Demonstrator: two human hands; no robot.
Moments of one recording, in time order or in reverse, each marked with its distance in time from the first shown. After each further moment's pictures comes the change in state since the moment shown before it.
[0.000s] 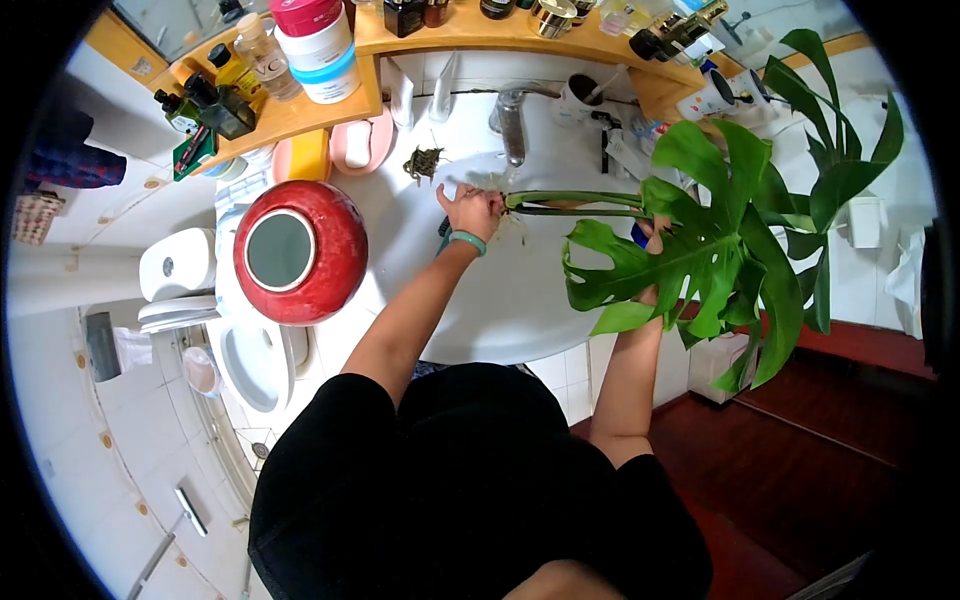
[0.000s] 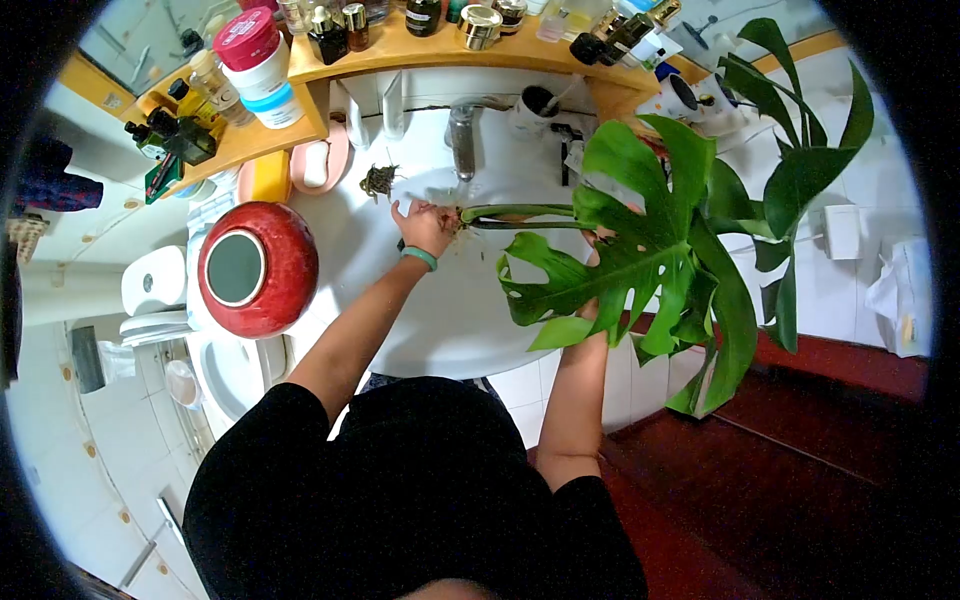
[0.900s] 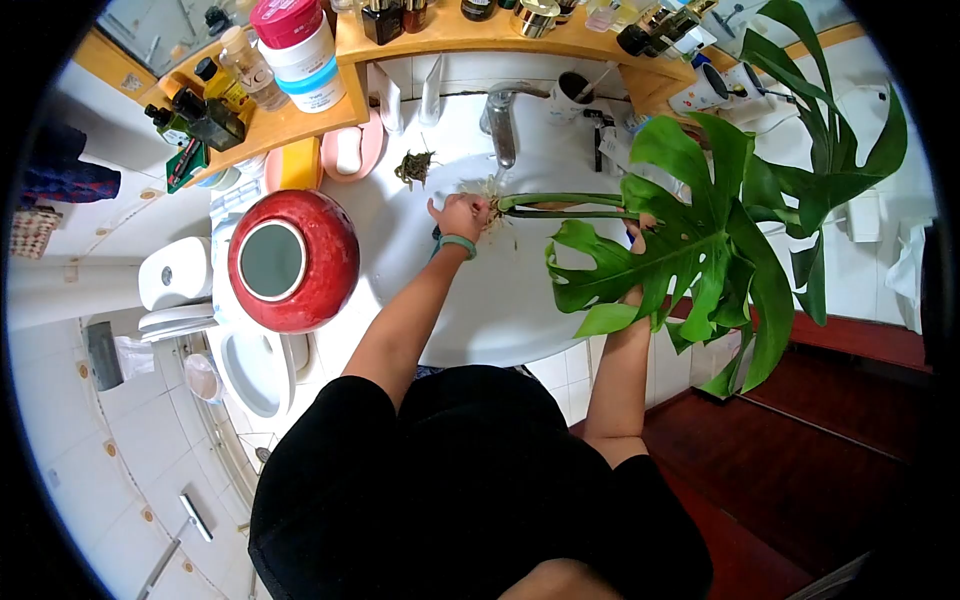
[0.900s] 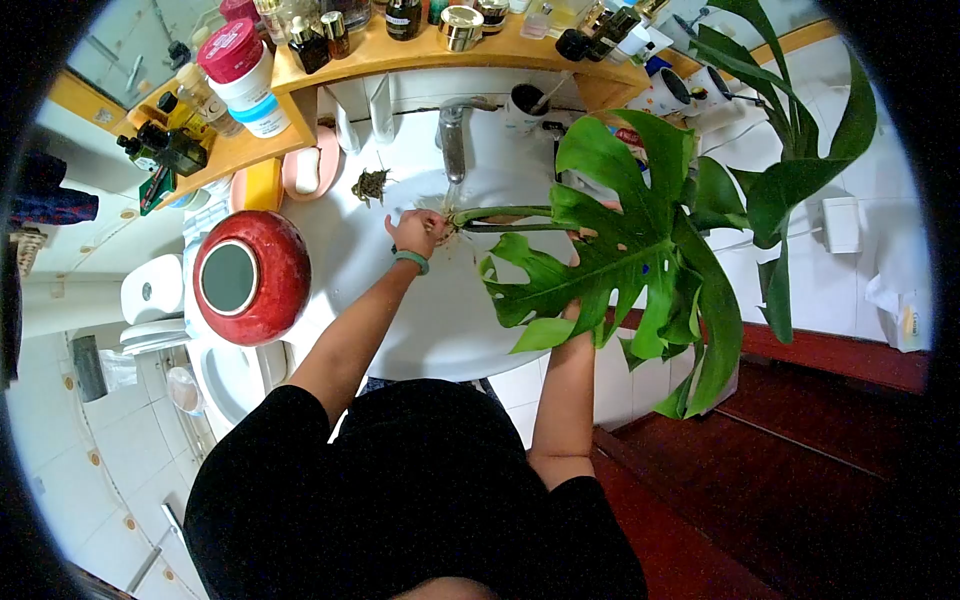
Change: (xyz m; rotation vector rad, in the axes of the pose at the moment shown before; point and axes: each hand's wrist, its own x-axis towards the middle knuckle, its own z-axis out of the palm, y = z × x) left_hand -0.005 -0.022 0.035 -0.251 -0.062 -0.211; right_hand -0.012 0.005 -0.001 0.012 0.044 0.012
